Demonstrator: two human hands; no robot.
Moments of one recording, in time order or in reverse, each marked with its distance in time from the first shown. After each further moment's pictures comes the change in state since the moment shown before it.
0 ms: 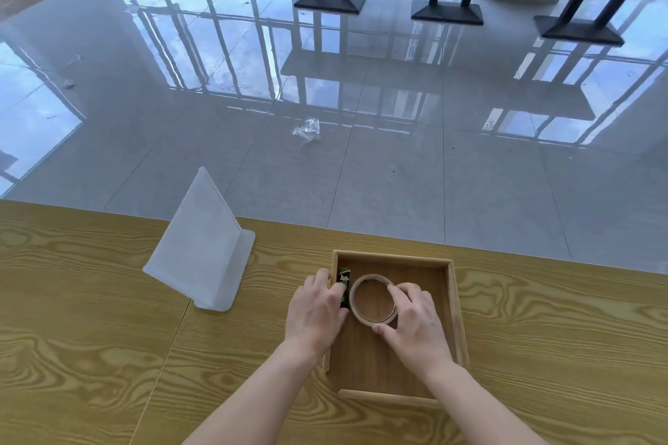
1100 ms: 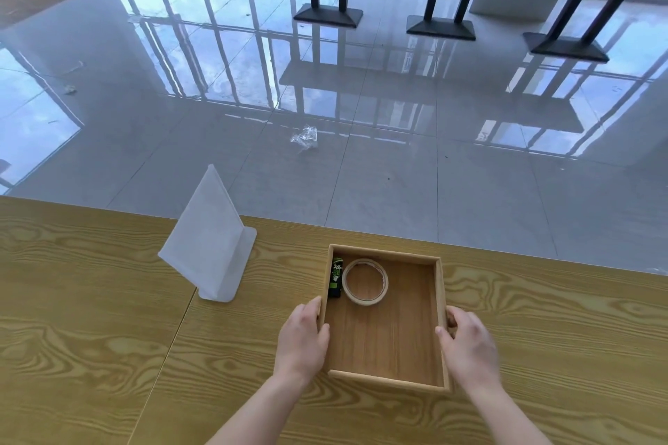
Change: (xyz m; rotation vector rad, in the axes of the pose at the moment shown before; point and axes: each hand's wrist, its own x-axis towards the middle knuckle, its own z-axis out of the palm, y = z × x) left_hand -0.058 -0.004 0.016 -0.495 0.011 -0.297; right_hand -0.049 0.046 -0.048 0.121 0.069 0.420
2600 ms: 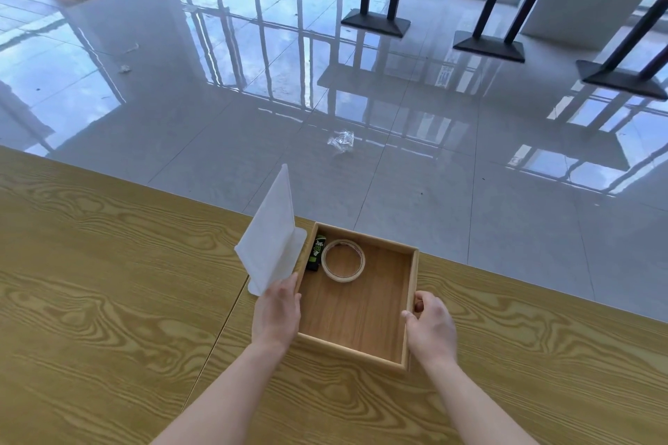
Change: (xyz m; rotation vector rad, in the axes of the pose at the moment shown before) left_hand 0.049 -0.080 -0.084 0.131 0.239 -0.071; right_hand 0.011 -0.124 0.077 0.077 -0.044 -0.104
